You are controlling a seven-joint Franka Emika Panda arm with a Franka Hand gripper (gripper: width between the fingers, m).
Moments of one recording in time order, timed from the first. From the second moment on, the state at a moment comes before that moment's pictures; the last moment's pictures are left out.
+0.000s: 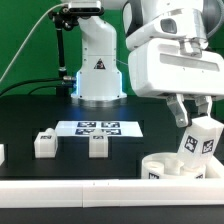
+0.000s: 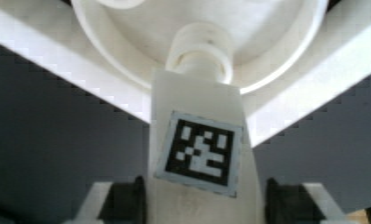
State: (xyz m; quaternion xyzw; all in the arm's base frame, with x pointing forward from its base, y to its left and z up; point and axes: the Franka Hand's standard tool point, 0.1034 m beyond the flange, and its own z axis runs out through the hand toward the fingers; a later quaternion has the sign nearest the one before) arm 0.620 0.104 0.094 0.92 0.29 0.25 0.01
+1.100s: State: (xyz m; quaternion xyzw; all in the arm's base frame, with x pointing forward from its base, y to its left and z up) arm 0.620 0.105 0.087 0.92 0.29 0.26 0.02
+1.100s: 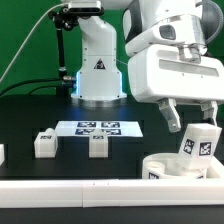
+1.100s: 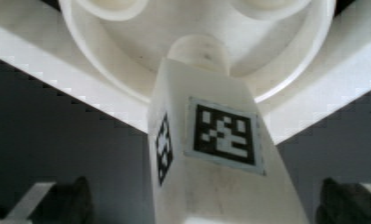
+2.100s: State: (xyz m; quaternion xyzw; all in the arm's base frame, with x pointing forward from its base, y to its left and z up) arm 0.629 0.122 0.115 0.96 0.26 0.12 -0.02
